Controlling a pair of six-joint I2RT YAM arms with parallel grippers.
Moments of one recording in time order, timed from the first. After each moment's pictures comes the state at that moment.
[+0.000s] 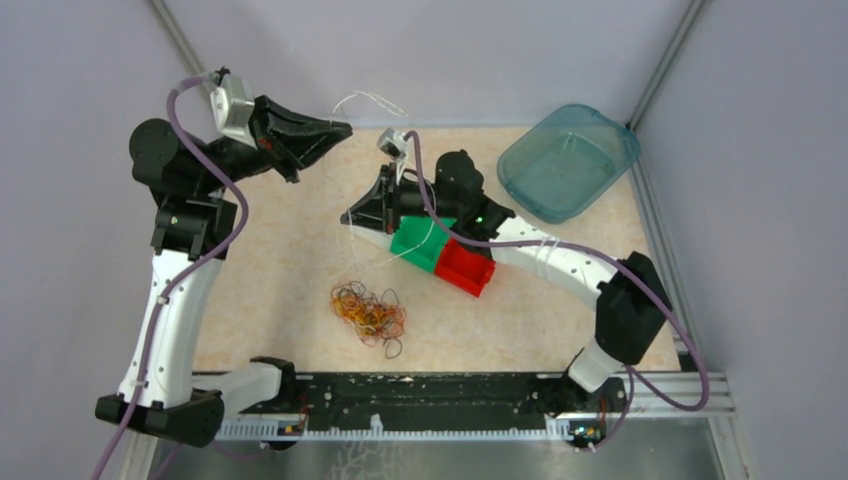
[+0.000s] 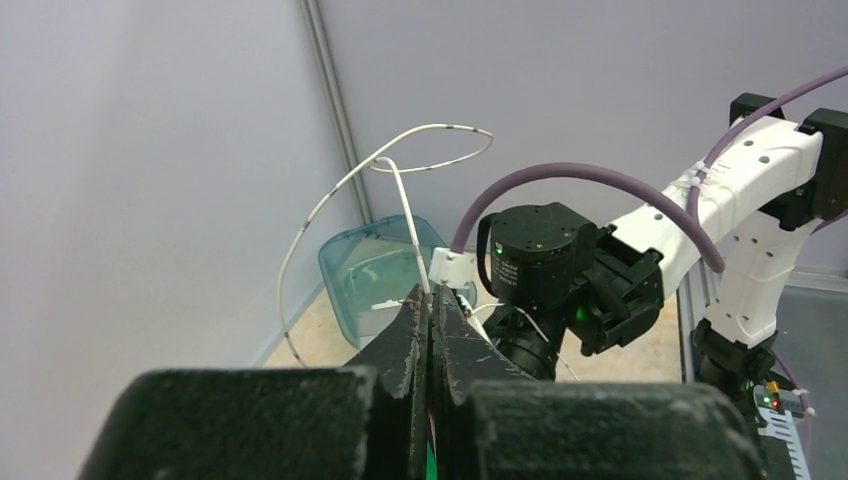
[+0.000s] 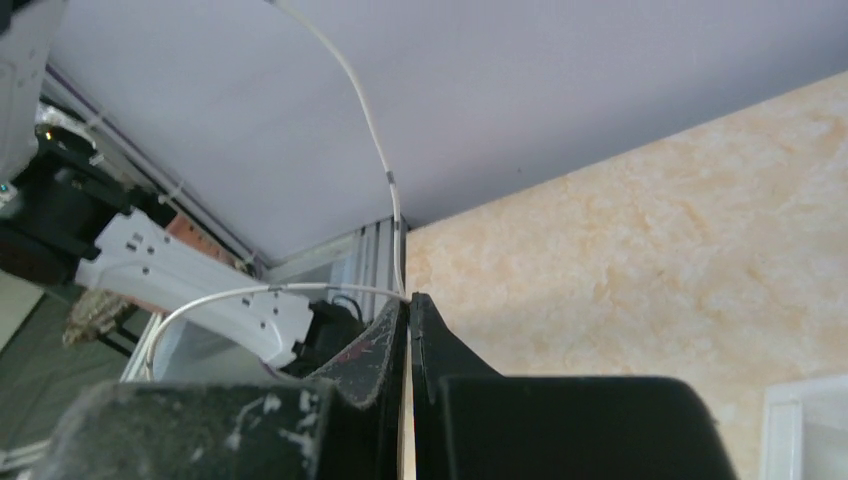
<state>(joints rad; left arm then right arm) -0.22 1.13 1.52 0.08 0.97 -0.24 0.85 1.57 1.28 0.38 -0.69 0.46</state>
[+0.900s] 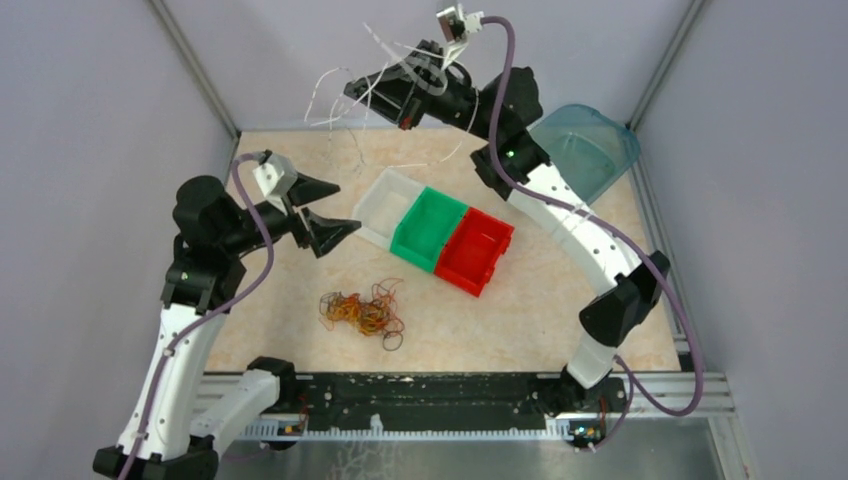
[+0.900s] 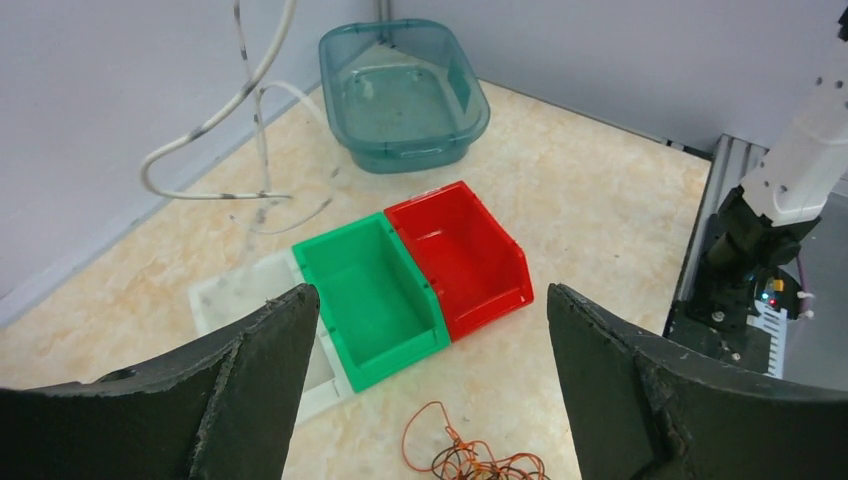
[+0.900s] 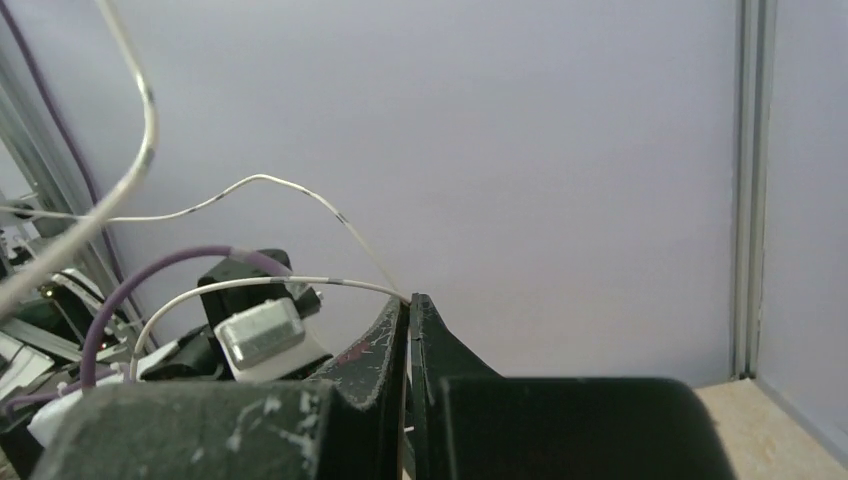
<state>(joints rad) -0.22 0.84 1.12 -0.31 0.83 0.03 0.70 1.68 1.85 0.44 -0.66 0.63</state>
